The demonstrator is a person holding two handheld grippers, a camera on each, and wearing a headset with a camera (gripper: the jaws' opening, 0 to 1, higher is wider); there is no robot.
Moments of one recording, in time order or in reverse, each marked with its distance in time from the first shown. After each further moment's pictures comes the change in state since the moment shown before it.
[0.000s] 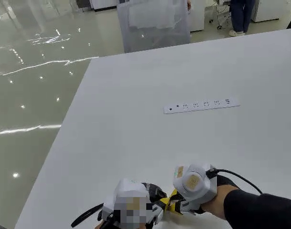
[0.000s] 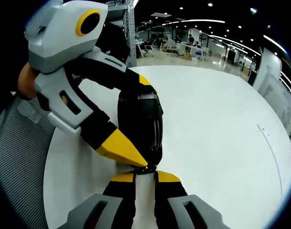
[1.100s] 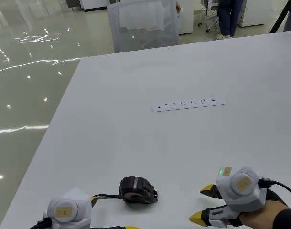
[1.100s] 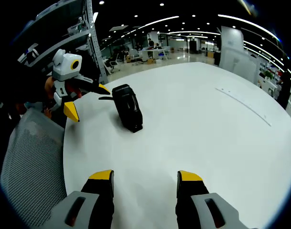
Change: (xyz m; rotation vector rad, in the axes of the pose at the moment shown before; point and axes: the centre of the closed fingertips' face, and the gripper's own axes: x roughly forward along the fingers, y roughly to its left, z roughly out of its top) left arm -0.073 0.018 -0.047 0.008 0.071 -0.299; right arm -0.099 0.018 -0.067 0.334 -0.130 -0.170
